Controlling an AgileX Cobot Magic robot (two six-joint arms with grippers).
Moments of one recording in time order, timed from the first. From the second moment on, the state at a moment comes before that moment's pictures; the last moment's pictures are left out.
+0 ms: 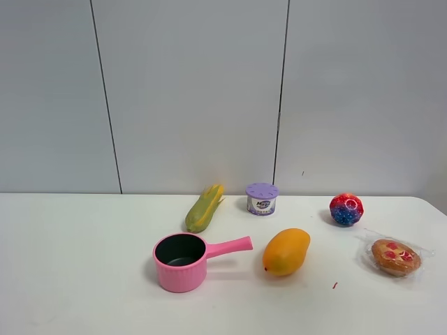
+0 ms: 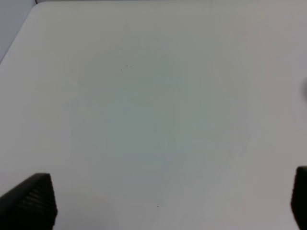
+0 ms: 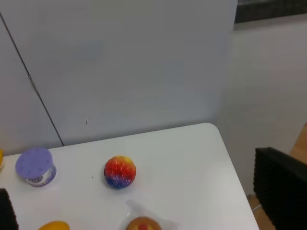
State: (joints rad) left arm 0.12 0.00 -0.51 -0.05 1.05 0.07; right arm -0.06 0.84 -1.35 0.04 0.97 -0.06
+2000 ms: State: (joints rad) left arm 0.12 0.00 -0.51 -0.05 1.05 0.07; right arm -0.05 2.01 -1.58 0.26 0.72 -0.26
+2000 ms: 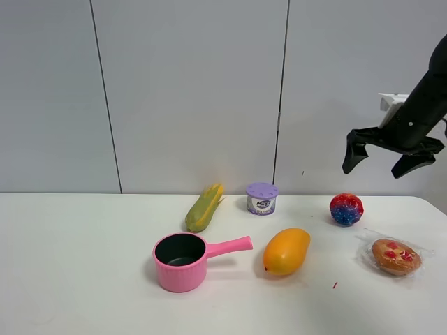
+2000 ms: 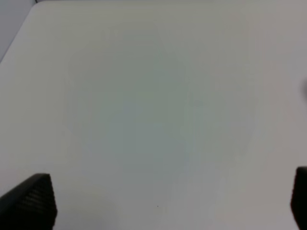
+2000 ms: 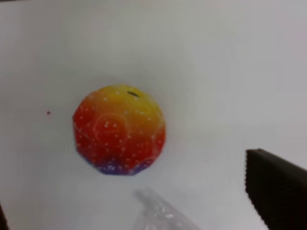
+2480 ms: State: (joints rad) left arm 0.12 0.00 -0.51 -0.05 1.05 0.07; right arm 0.04 2.09 -1.58 0.23 0.60 -0.30
